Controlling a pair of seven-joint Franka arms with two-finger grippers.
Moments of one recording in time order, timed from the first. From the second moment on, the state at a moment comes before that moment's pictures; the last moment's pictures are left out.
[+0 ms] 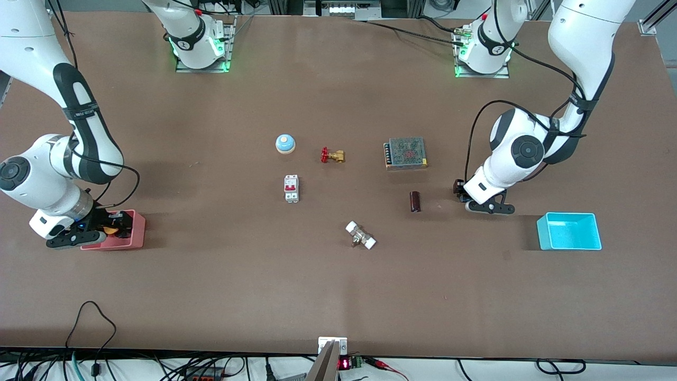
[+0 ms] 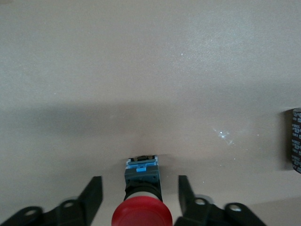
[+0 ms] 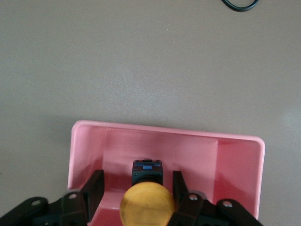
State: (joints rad) left arm 0.10 0.43 -0.30 -2.15 0.17 2.52 -0.25; right arm -0.26 0.61 0.08 -1.80 -0.05 2.56 -0.34
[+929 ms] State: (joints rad) left arm 0.11 0.25 -0.30 -1.72 0.17 1.87 -0.24; right arm -0.26 0.60 0.08 -1.79 -0.05 2.52 -0.36
